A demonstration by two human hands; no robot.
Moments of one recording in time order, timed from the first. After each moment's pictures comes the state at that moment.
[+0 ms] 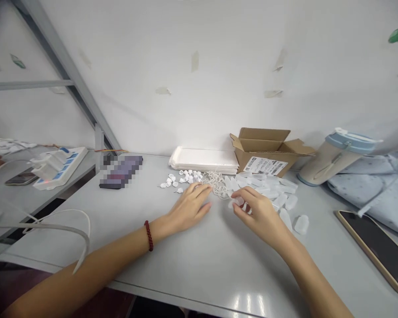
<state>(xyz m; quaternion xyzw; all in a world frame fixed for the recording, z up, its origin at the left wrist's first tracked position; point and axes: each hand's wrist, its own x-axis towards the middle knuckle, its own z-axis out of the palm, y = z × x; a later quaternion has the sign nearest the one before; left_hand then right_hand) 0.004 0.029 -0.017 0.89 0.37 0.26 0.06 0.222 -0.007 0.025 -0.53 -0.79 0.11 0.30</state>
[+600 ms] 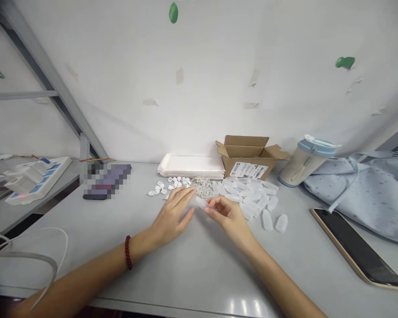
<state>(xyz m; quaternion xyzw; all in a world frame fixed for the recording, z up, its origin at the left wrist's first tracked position) -0.004 0.017 -0.013 0.87 0.34 0.37 0.05 0.188 -0.013 0.016 -0.50 -0.58 0.46 0.45</state>
